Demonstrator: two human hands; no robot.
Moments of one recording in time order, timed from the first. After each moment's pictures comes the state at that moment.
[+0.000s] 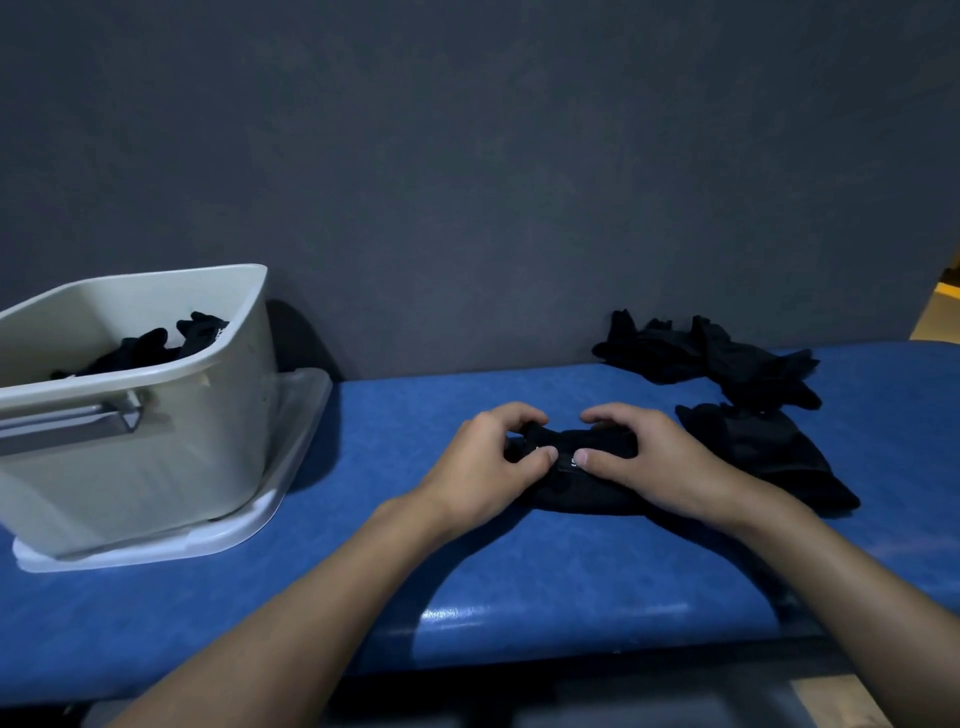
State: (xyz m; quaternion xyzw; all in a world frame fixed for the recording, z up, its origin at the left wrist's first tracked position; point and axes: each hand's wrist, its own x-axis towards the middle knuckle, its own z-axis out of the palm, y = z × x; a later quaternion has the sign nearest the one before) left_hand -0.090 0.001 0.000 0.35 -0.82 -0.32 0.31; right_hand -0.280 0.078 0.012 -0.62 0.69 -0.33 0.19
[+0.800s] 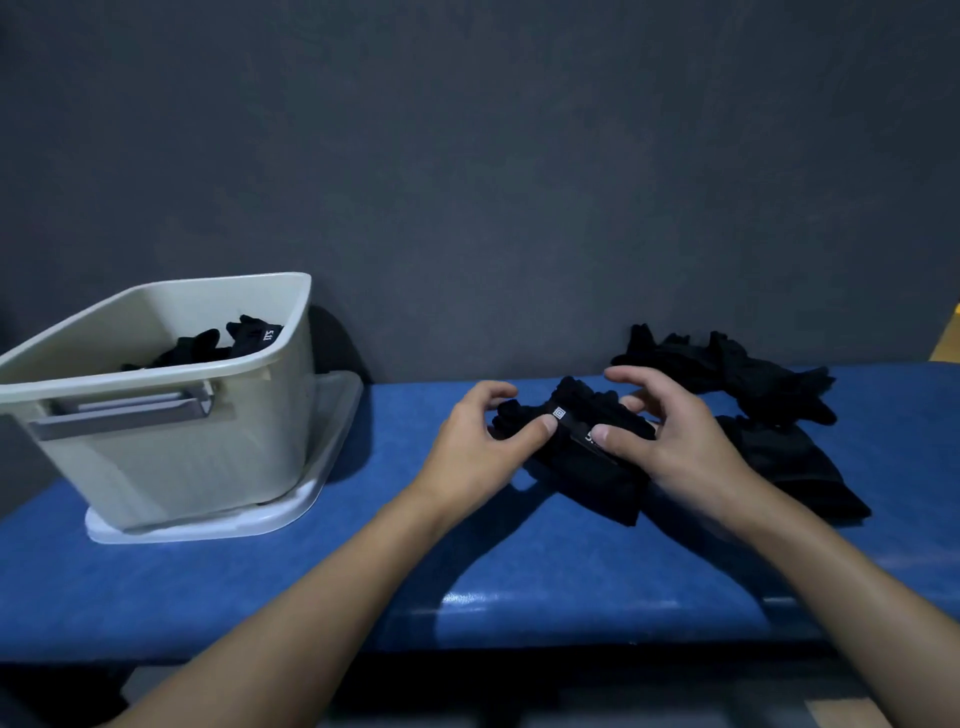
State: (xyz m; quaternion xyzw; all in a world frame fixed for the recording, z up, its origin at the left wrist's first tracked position) left_hand -0.065 0.024 0.030 0.41 -0.70 -0.41 0.40; right_hand -0.251 0.098 0.034 -0.56 0.58 -0.55 0.24
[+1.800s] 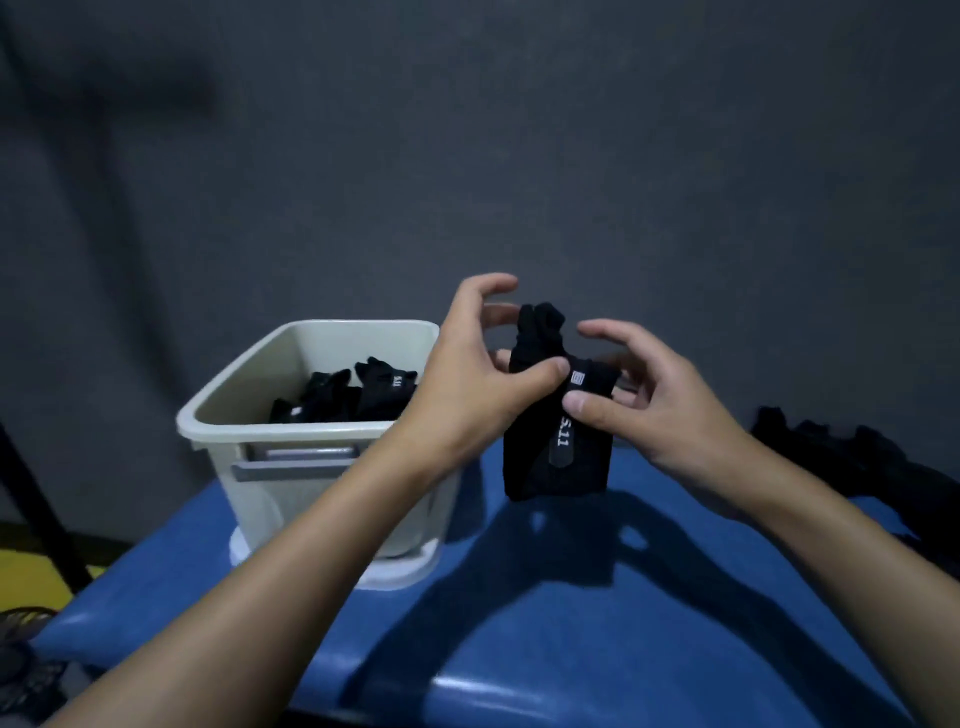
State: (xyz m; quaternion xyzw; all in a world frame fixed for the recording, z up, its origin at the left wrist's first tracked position) left_hand 0.041 0.004 0.147 0.30 -0.70 -0.36 0.55; right_hand -0.134 0.033 0.131 -0.66 0.40 -0.55 0.32
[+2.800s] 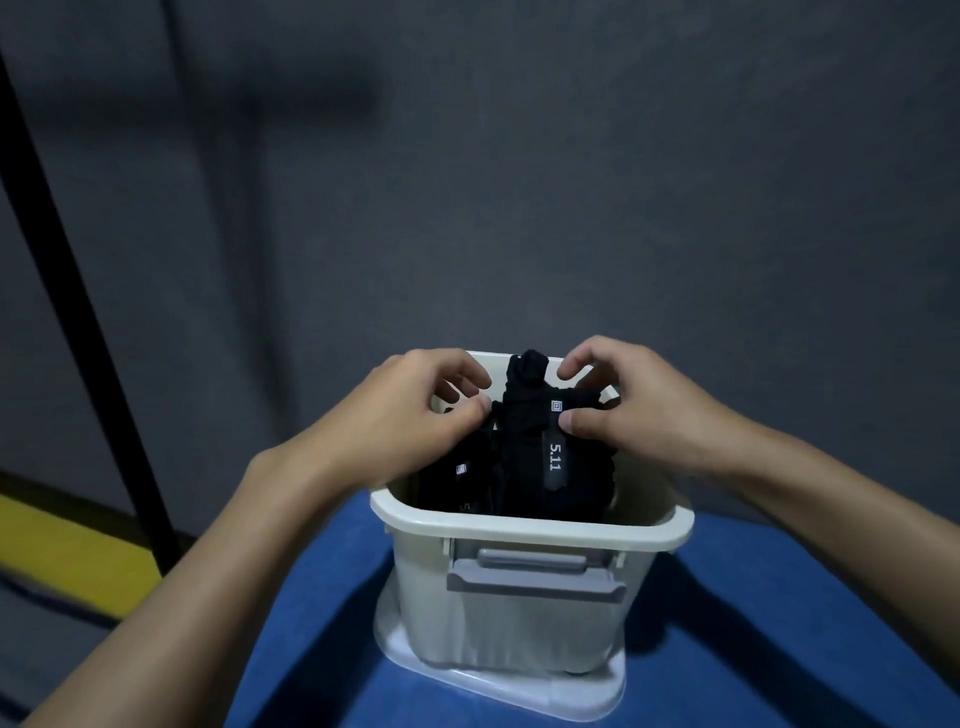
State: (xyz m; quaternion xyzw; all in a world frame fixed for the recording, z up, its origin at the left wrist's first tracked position) left_hand 0.240 -0.090 0.149 0.49 -0.79 -0.10 0.35; right_hand 0.013 -0.088 0.165 -0.75 0.52 -0.34 0.19
